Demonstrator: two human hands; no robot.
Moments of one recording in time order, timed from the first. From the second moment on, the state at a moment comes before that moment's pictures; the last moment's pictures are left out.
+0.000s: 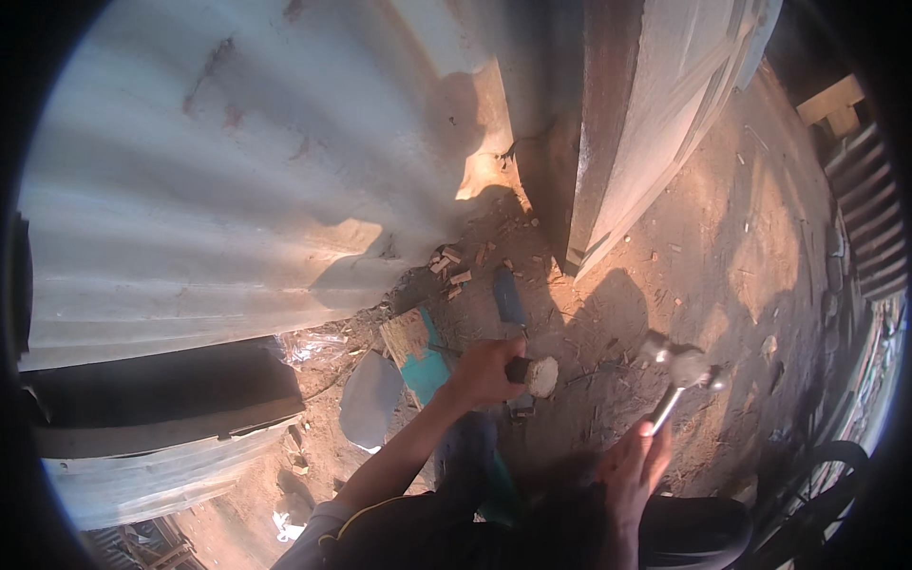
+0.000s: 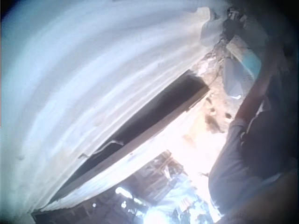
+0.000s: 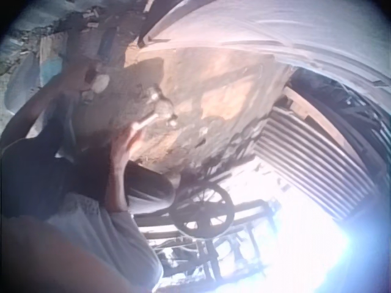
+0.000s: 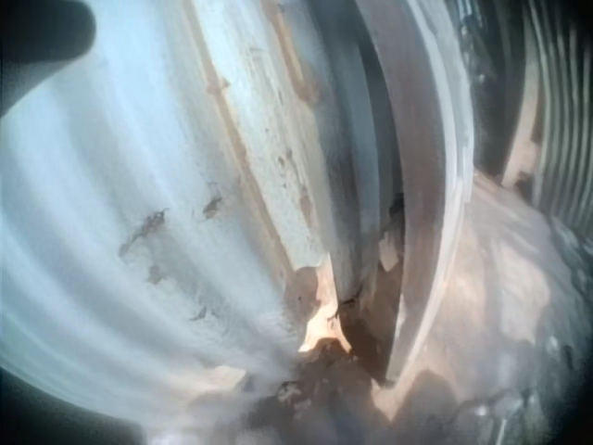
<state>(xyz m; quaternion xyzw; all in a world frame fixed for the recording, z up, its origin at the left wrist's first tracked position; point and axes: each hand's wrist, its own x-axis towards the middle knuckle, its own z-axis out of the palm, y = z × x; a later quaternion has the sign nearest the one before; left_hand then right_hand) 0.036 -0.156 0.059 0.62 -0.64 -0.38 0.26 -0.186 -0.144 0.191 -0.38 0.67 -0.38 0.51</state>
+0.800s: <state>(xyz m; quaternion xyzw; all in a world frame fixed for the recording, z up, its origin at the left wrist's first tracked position) 0.036 -0.167 0.062 0.62 -0.64 -0.38 0.25 -0.173 -0.147 0.180 -0.28 0.66 -0.47 0.52</state>
